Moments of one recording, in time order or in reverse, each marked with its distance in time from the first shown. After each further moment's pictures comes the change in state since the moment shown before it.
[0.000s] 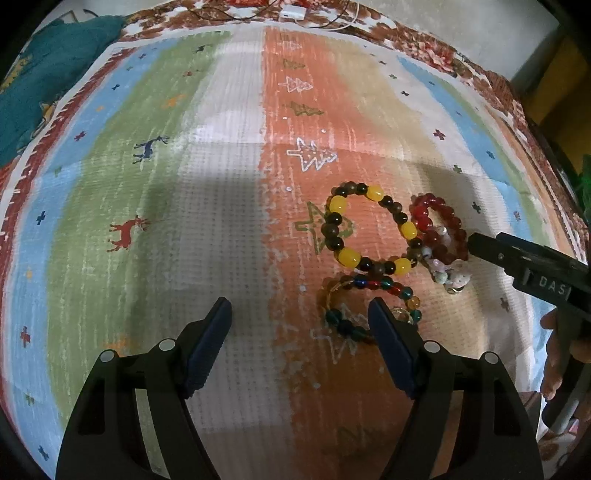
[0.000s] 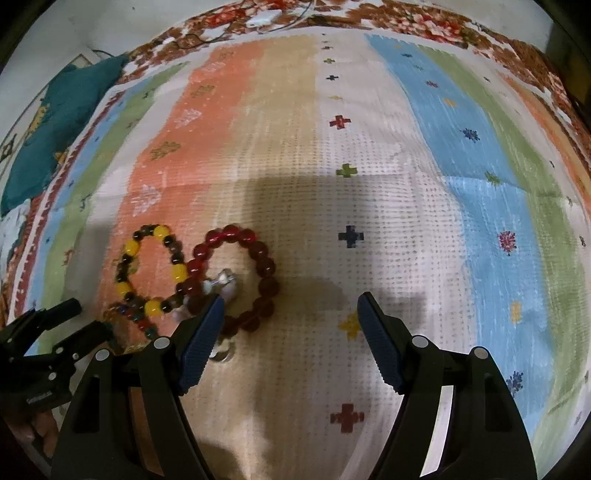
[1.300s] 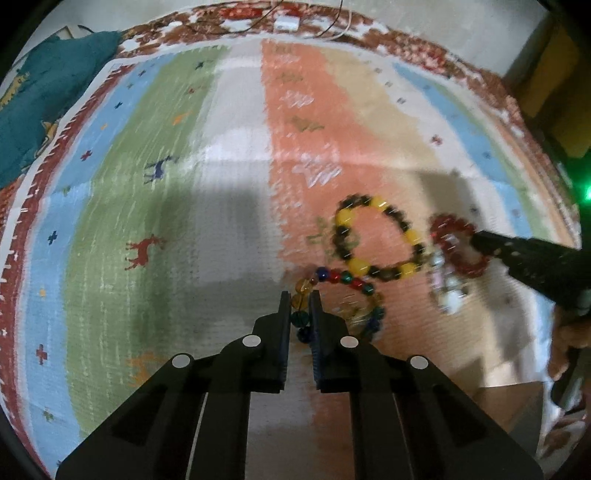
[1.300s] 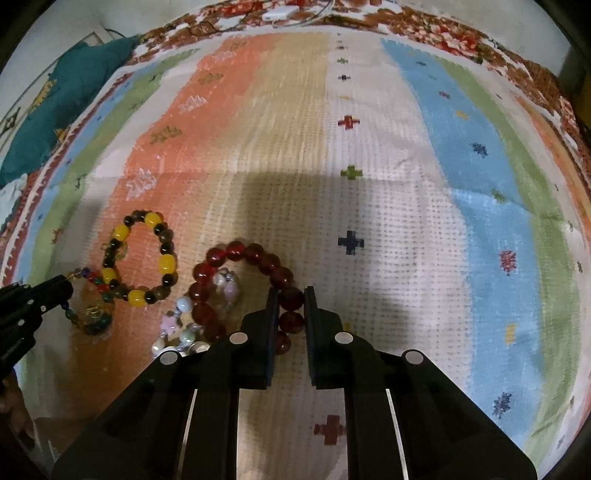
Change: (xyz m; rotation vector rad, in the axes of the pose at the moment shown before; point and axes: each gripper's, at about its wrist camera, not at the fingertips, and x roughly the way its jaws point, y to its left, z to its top) left arm -0.018 0.004 0.001 0.042 -0.045 -0.005; right arm -0.003 0.002 -0.002 -0.097 -0.007 -0.026
